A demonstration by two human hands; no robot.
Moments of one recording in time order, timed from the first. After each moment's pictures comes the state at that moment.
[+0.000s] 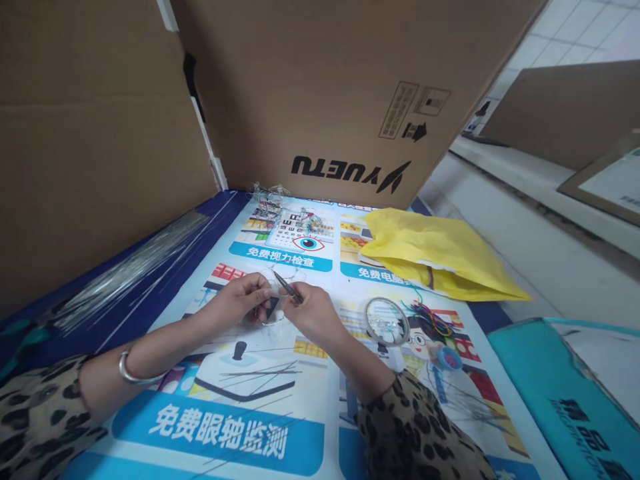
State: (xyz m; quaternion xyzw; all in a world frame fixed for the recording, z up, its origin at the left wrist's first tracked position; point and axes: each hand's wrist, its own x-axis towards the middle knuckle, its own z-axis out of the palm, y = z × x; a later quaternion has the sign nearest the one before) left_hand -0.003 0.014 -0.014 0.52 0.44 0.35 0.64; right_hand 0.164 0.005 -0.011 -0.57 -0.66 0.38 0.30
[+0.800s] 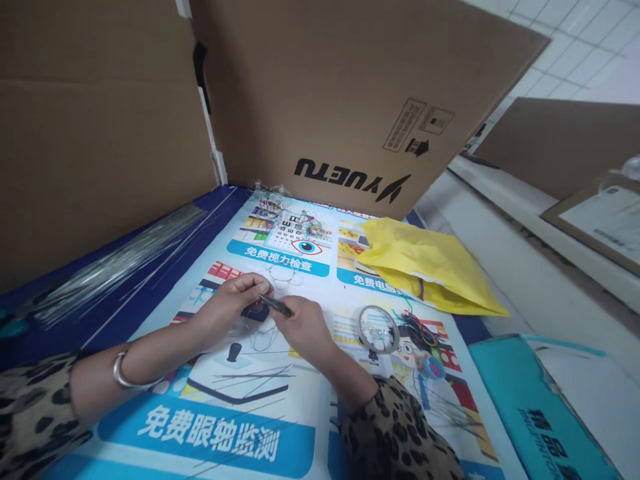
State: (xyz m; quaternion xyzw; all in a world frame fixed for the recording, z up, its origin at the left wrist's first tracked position) left_hand -0.001 0.009 -0.011 0.51 0.42 0.45 0.60; right_hand 0.157 -0.002 -0.015 -0.55 -0.74 0.29 0.25
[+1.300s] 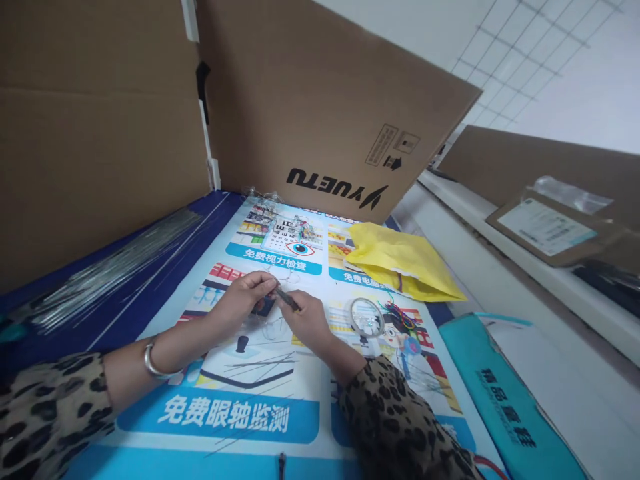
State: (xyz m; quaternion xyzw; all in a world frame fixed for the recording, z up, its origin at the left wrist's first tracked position) left_hand 0.004 0.010 -0.015 0.51 0.40 0.47 0.60; right_hand 0.157 -0.009 -0.023 -0.56 -0.73 0.24 0.32
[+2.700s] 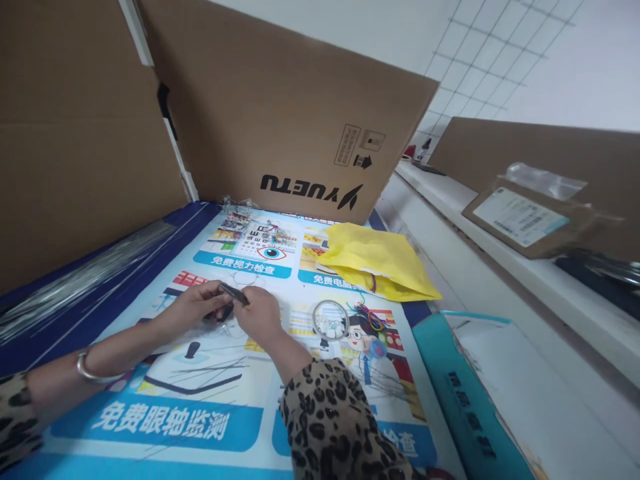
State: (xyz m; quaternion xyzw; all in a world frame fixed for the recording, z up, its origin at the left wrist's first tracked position) left_hand -0.002 0.011 -0.022 0.59 0.43 0.37 0.57; right_hand 0.156 0.012 -0.035 -0.54 -0.76 0.21 0.31
